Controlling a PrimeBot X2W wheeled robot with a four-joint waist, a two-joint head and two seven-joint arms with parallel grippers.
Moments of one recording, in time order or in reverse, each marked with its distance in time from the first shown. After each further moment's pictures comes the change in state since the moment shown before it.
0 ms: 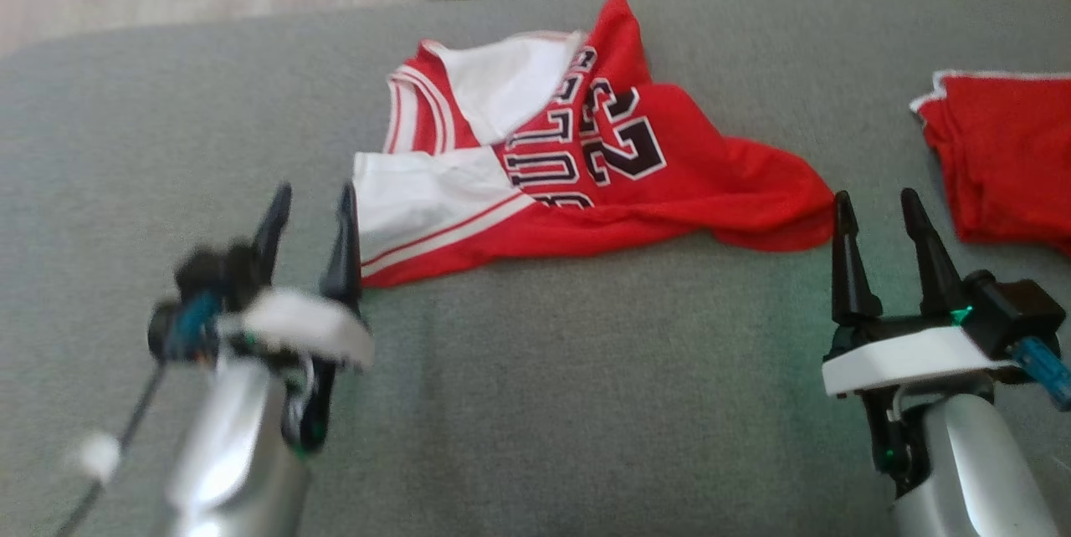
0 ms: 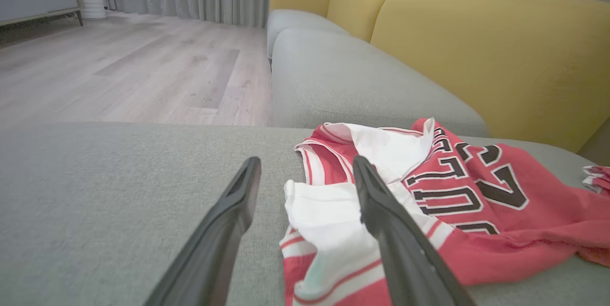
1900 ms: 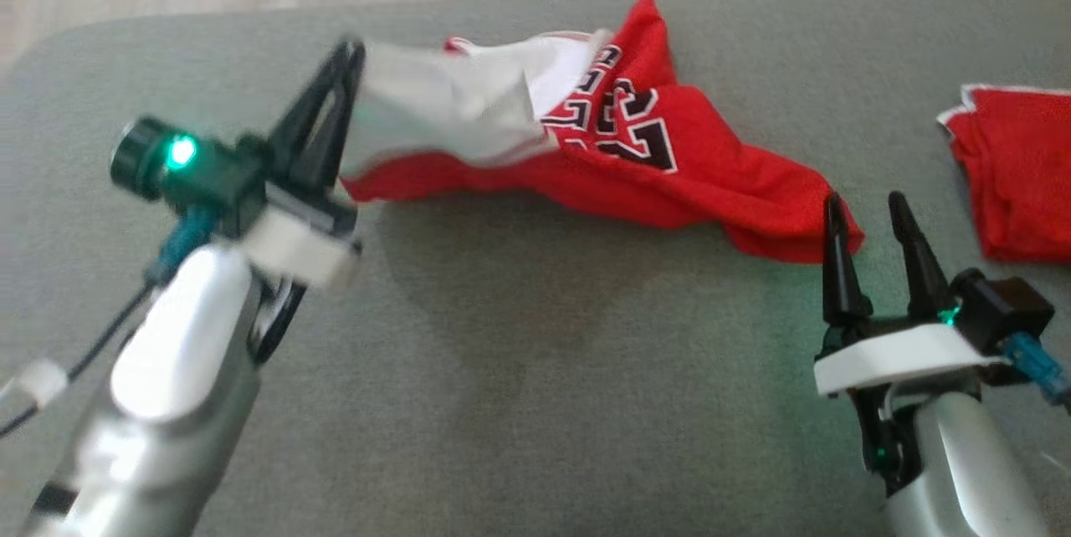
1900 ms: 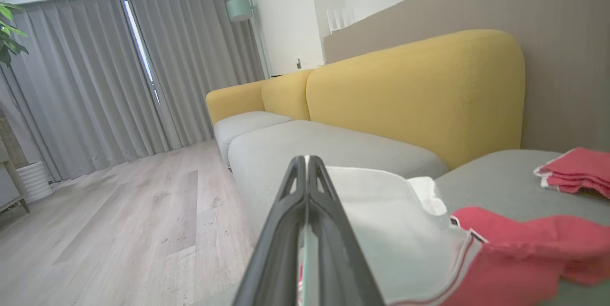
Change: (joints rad) left arm -0.289 0.179 -0.271 -0.028 0.037 -0.053 -0.147; right arm -0.027 0.002 0.012 0.043 0.042 0.000 -0.003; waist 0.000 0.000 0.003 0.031
